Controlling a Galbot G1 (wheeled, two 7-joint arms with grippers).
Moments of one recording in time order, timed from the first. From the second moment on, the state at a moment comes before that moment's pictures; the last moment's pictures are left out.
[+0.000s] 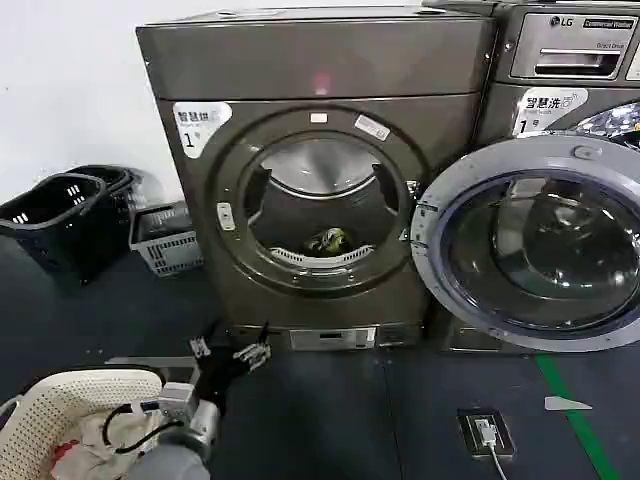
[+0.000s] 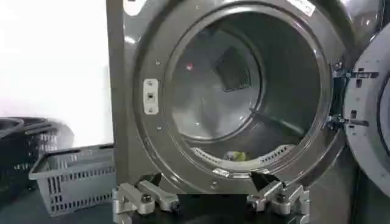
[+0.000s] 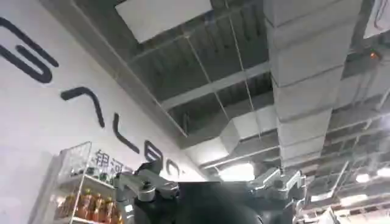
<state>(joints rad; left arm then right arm) 1.34 -1.44 -0.48 -2.24 -0.10 0.50 -0.04 -1.74 0.96 2.38 1.84 0.88 -0.09 0.07</state>
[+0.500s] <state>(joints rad) 1.34 -1.43 -0.48 -2.24 -0.10 0.51 -0.04 -1.74 0.98 2.37 1.84 0.82 -0.13 0.07</state>
